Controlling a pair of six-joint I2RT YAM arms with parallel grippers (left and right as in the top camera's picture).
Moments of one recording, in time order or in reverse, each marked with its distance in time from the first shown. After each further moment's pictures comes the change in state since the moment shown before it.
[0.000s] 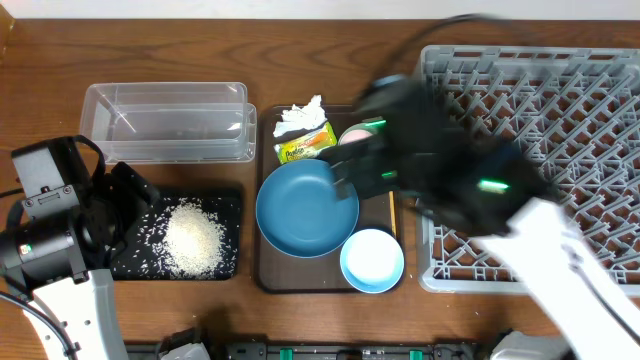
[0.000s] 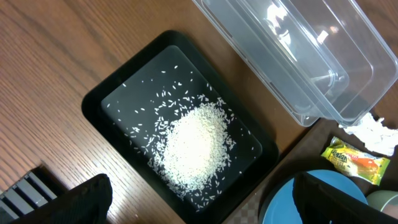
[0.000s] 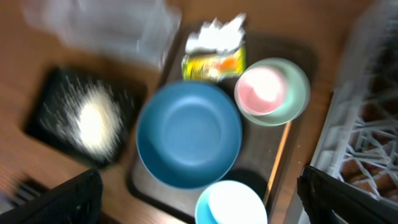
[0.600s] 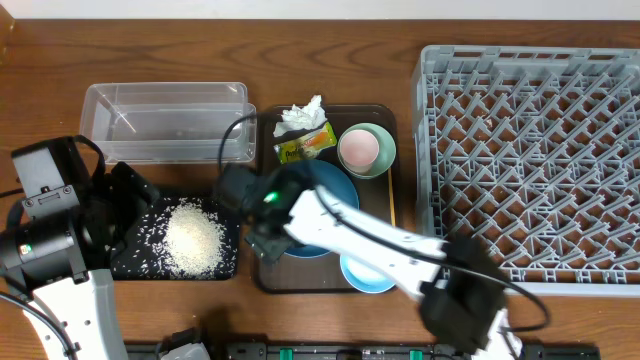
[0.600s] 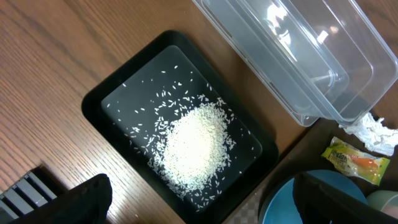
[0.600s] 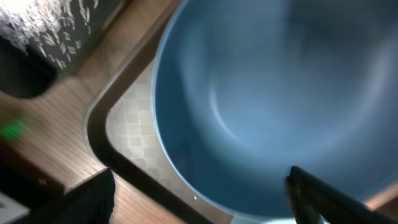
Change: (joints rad) left arm 0.000 0.000 0.000 0.000 0.000 0.000; right arm 0.280 0.555 0.002 0.043 -0.031 -0.141
